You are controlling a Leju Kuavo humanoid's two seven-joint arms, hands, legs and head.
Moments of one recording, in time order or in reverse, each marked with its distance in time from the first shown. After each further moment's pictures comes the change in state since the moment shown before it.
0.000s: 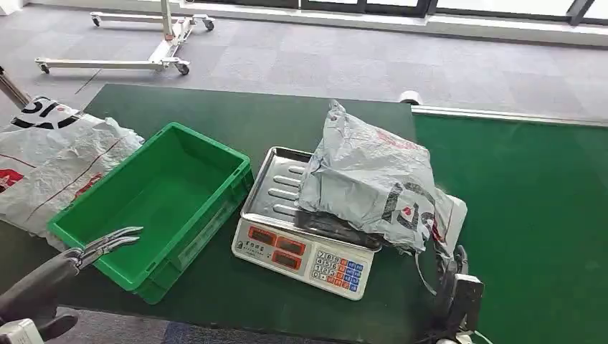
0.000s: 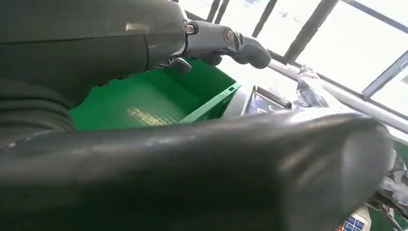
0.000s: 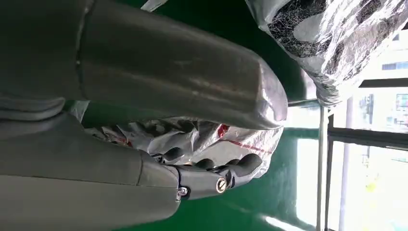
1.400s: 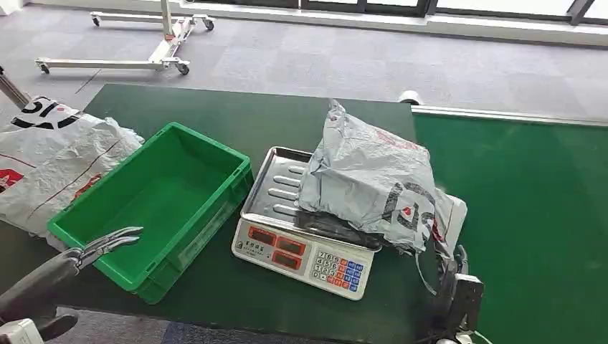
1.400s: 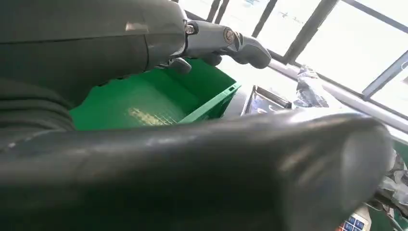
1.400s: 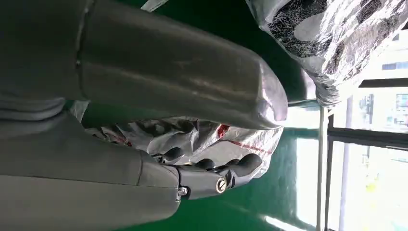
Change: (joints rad) left arm 0.000 0.000 0.000 0.000 0.000 0.000 0.000; right arm 0.000 0.000 0.000 0.000 0.000 0.000 0.000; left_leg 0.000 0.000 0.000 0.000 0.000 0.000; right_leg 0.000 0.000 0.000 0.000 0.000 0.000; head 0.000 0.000
